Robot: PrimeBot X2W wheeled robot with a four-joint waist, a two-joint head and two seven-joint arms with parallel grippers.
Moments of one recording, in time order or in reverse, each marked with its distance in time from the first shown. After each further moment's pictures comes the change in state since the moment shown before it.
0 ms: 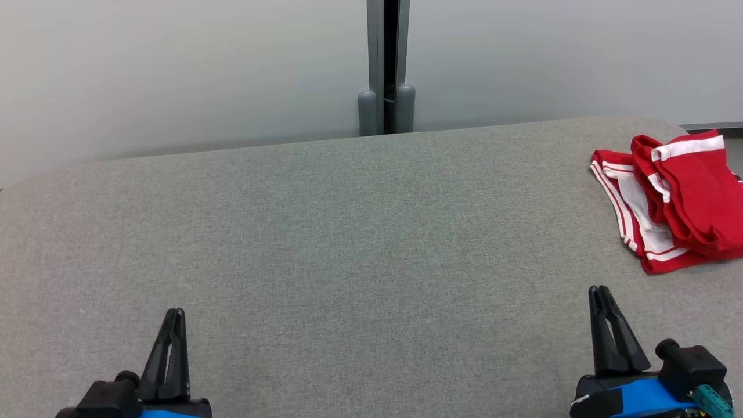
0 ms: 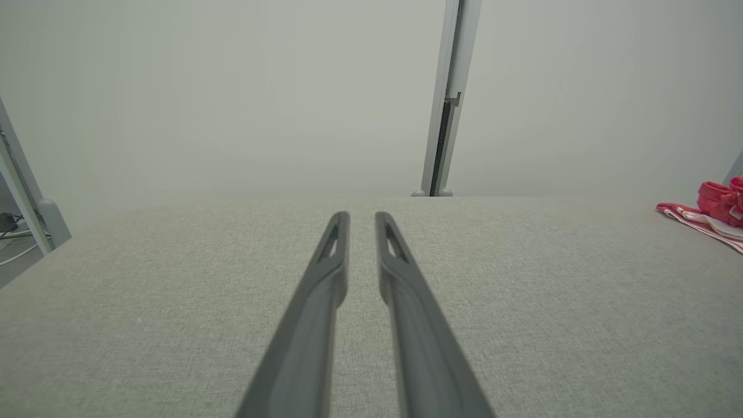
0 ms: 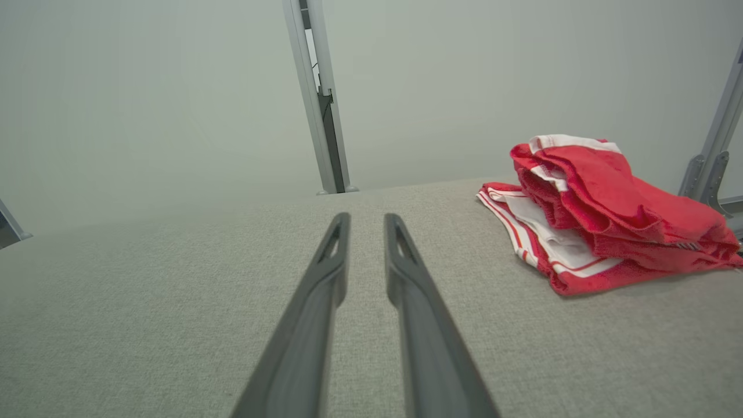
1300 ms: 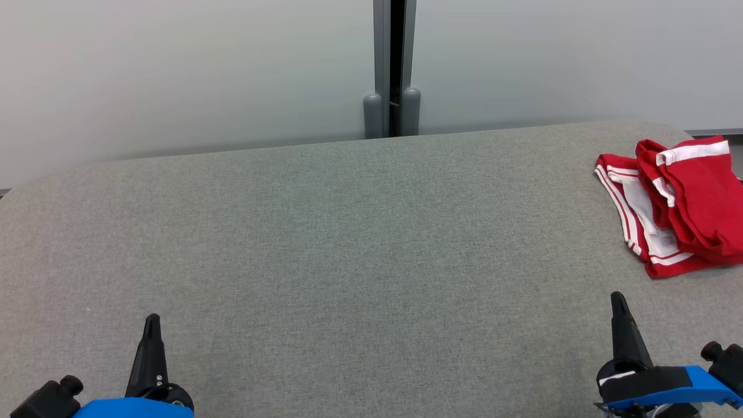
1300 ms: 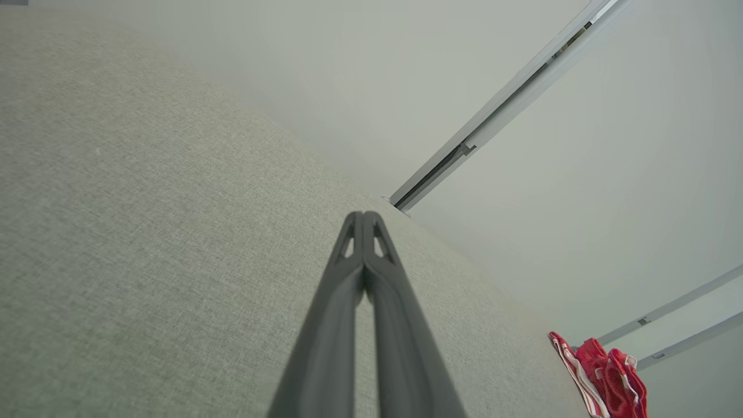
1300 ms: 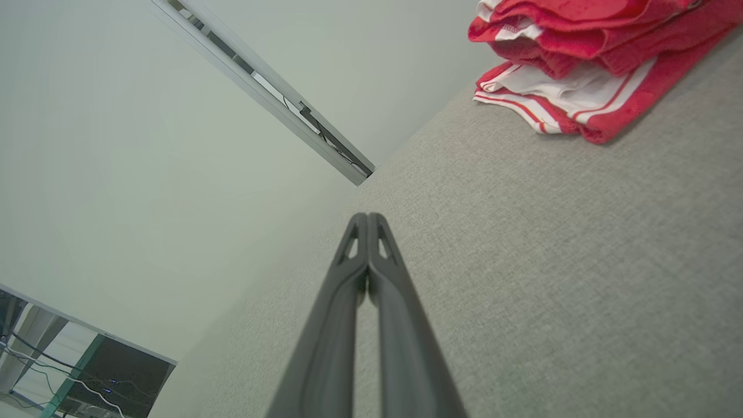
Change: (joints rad) left arm -0.022 -0.003 0.028 0.037 -0.648 -0.015 0.166; right arm -0.021 0.007 -0.034 0.037 0.641 0.000 0.161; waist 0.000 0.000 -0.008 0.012
